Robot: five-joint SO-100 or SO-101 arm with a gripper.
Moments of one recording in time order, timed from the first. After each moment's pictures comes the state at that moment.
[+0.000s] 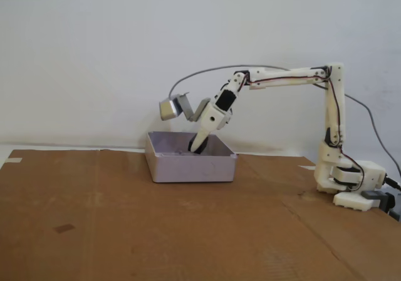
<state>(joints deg) 22.9 73.7 87.5 48.1 9.6</state>
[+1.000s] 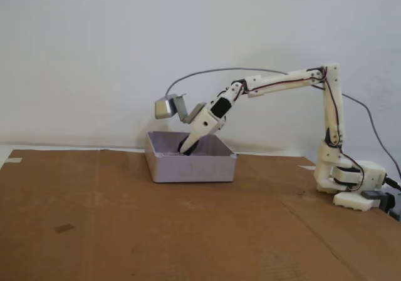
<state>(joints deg) 23.3 70.8 89.6 35.1 9.6</state>
